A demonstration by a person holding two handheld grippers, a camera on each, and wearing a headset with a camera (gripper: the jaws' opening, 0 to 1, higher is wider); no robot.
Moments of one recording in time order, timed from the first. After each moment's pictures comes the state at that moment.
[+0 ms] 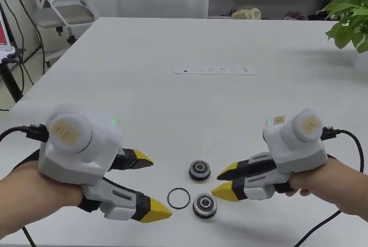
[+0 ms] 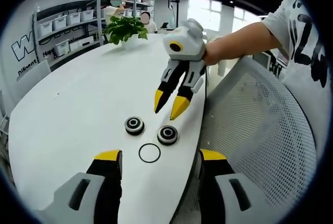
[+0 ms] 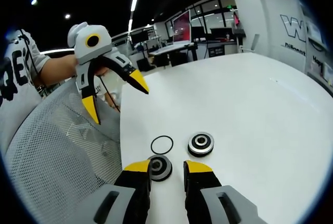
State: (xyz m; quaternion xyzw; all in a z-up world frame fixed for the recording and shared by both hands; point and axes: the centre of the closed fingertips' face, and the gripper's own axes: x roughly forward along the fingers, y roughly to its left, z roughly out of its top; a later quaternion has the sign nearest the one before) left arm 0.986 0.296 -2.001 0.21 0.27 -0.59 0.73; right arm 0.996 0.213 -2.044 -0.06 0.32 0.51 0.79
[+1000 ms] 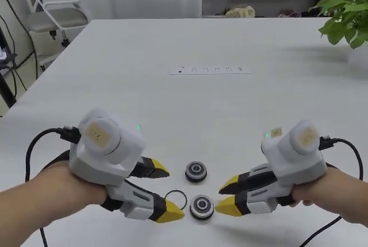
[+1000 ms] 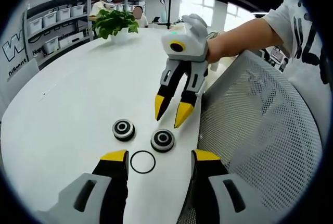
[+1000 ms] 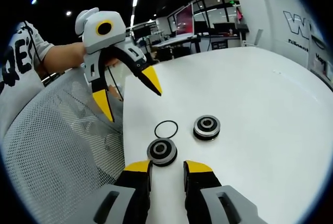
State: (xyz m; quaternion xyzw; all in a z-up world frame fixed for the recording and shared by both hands) left arm 0.986 0.267 -2.022 0.22 0.29 -0.61 0.70; right arm 0.980 0.208 -2.065 -0.07 0.34 0.52 0.78
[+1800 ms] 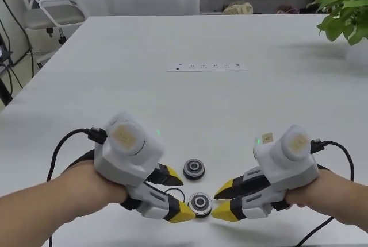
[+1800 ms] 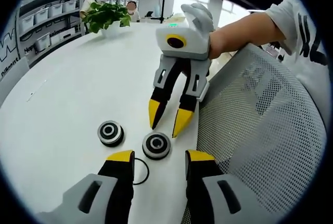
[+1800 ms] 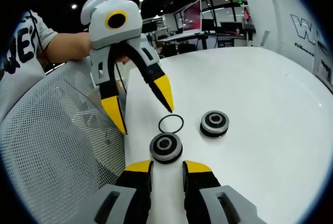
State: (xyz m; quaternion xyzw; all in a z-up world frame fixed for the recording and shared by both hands) left arm 0.979 0.243 -2.046 0.23 0.31 -0.63 0.67; right arm 0.973 0.213 -2.076 -0.09 0.34 0.54 0.77
